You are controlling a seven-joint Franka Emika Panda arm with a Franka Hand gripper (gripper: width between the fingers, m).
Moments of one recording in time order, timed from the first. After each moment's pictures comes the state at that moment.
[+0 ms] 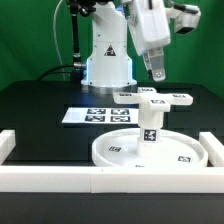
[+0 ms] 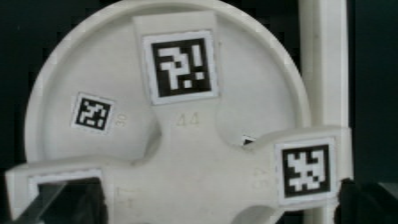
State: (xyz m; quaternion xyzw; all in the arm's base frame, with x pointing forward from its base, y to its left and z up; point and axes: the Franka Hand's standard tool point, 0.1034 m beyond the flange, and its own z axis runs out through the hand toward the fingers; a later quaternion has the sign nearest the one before) arm 0.563 0.046 0.135 -0.76 0.63 0.01 0.13
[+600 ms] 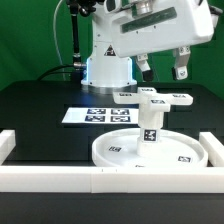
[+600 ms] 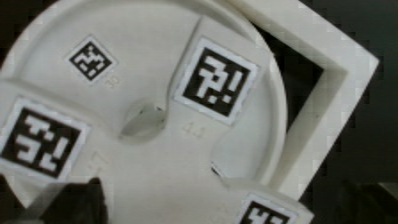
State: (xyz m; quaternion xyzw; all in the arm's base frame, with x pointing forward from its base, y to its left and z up) arm 0.566 0.050 0.135 -0.89 0.44 -0.02 0.12
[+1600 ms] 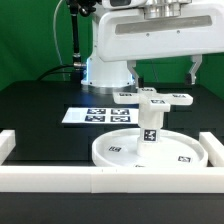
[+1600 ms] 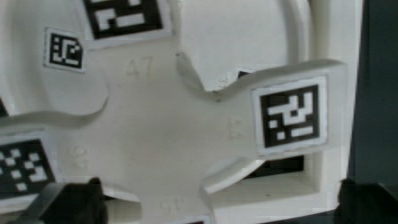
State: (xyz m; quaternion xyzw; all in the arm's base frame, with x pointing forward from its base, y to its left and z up) arm 0.572 0.053 0.128 -1.00 0.02 -0.04 0.05
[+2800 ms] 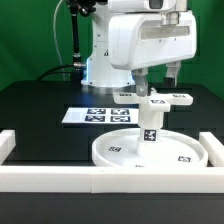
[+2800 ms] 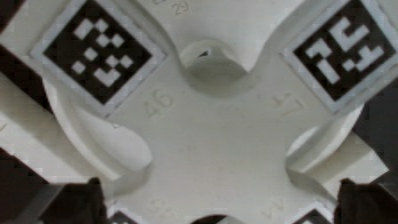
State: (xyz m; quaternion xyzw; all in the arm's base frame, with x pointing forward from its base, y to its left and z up) arm 0.565 0.044 0.116 -0.91 -0.42 -0.03 0.00
